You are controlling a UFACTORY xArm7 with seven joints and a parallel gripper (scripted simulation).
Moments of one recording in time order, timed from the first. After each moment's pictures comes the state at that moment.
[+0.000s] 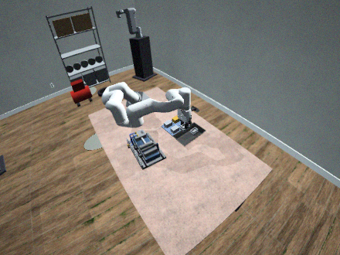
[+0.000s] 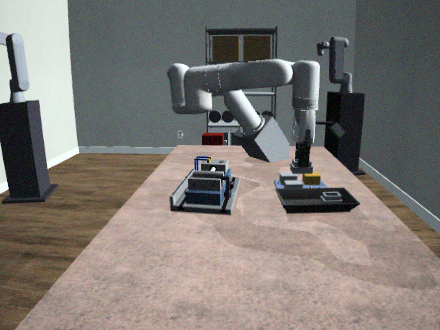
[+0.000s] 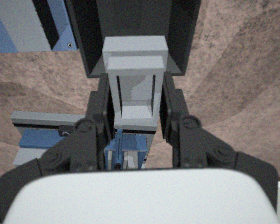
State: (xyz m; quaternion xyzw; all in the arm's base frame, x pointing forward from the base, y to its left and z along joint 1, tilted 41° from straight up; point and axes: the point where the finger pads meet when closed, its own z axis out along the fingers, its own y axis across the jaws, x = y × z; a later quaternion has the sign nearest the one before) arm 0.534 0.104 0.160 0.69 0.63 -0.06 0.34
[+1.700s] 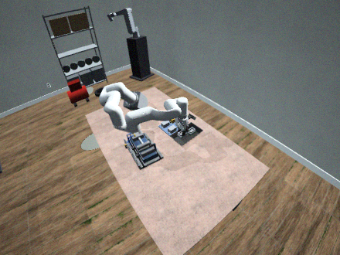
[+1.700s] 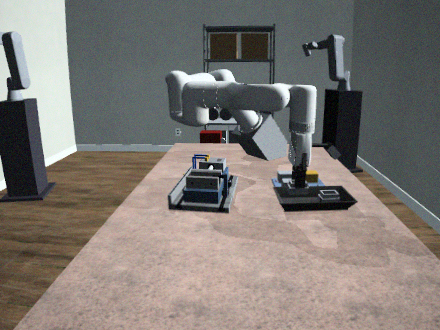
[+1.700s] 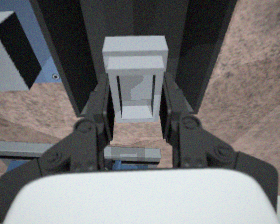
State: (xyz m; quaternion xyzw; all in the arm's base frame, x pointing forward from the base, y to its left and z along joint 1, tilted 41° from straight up) arm 0.559 0.064 0.105 0.69 0.63 -0.06 0.34
